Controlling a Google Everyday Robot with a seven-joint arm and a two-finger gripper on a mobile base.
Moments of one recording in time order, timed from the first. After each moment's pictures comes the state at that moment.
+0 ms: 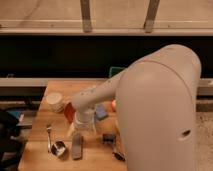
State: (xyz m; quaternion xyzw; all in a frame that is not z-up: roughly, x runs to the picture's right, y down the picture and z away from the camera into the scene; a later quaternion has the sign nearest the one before) arm -0.116 0.232 0.743 -0.39 0.19 0.58 0.69
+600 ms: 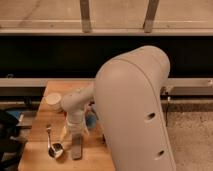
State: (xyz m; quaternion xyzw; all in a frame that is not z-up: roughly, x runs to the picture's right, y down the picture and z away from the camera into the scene) arm -0.153 0.252 0.758 -0.42 0.21 0.54 0.70
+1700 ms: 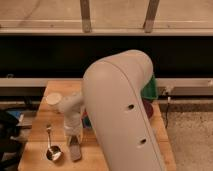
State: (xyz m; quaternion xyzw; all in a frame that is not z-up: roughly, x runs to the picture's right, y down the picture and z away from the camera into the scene) arm -0.164 0.277 0.774 -0.43 0.24 0.54 0.69
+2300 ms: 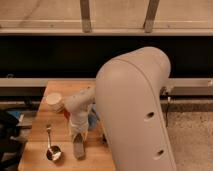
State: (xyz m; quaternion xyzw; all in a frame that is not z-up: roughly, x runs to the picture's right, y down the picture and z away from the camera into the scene) arm -0.130 0.250 0.762 -0.40 0.22 0.58 0.67
